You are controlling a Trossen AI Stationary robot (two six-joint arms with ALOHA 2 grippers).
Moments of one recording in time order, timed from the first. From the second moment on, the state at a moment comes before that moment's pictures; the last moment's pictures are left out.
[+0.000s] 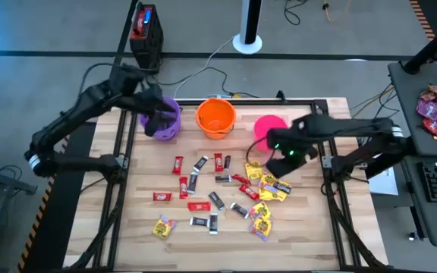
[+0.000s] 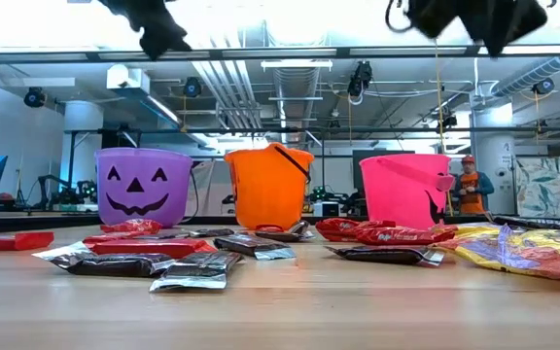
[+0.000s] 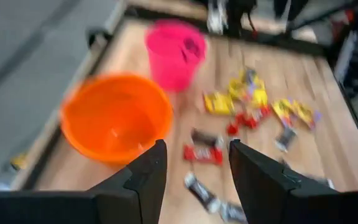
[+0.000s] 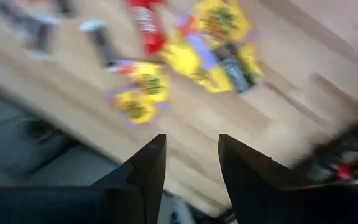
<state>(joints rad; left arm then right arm) 0.70 1.10 1.28 -0.85 0.51 0.25 -0.01 1.44 1.42 -1.43 -0.29 1.03</state>
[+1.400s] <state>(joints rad) 0.70 1.01 1.12 -0.49 0.45 0.11 -0.01 1.91 1.18 -0.75 0.10 1.00</state>
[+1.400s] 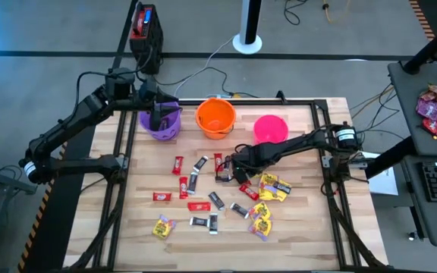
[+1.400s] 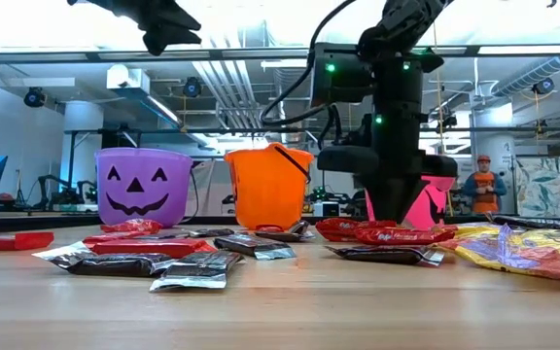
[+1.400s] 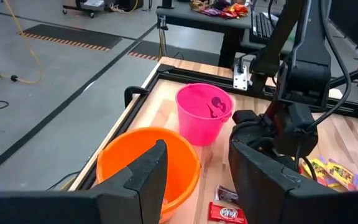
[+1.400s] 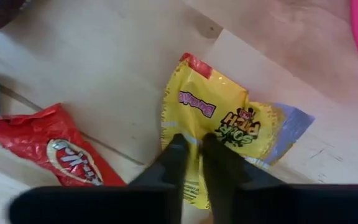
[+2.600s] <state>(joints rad) 0.65 1.01 1.12 -0.58 0.45 -0.19 -0.45 1.45 1.31 -1.00 0.09 0.76</state>
